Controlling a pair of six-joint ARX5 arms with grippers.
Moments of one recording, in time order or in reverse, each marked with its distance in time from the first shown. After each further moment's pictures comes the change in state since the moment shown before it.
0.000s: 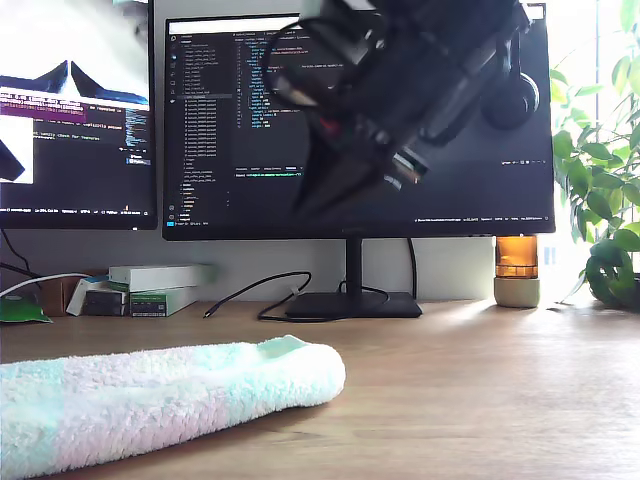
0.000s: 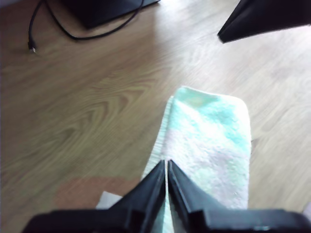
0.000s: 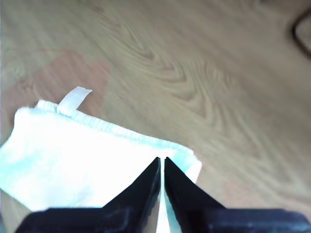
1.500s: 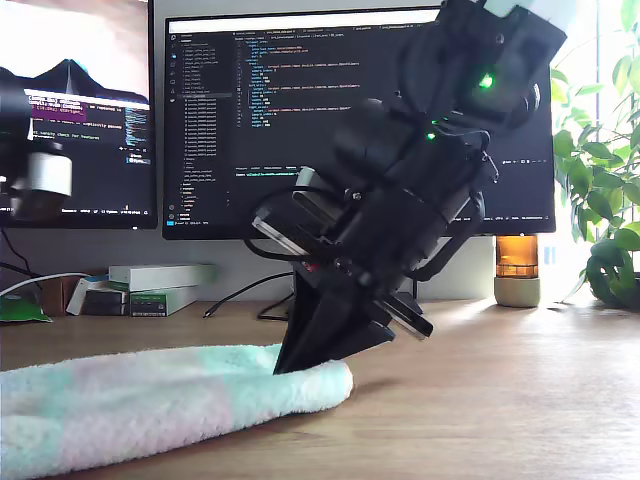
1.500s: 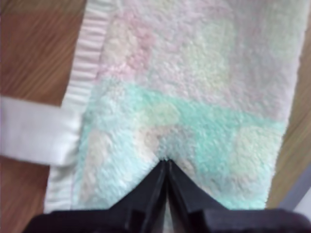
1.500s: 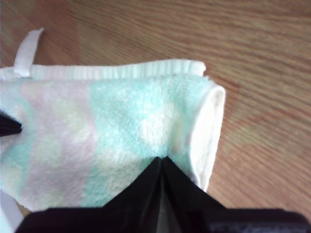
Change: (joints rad) left arm -0.254 0.531 0.014 -0.061 -0.290 0.073; right arm -0.021 0.286 0.000 -0.018 -0.178 0.229
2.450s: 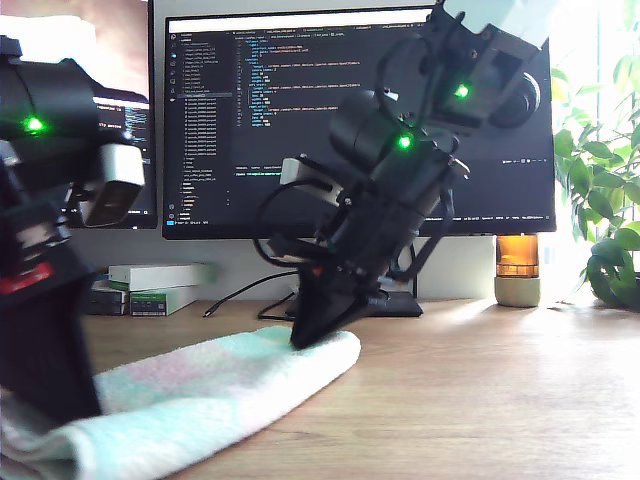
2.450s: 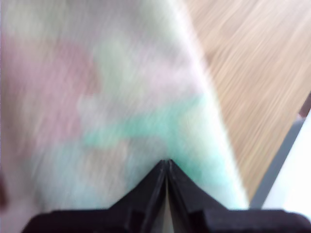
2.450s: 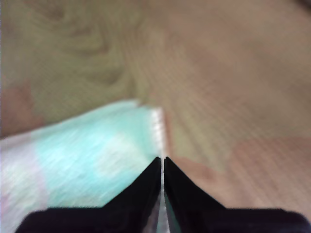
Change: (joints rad) left arm -0.221 0.057 -0.004 0.266 0.171 -0.284; right arm -0.060 0.080 0.168 0.067 0.212 -0.337
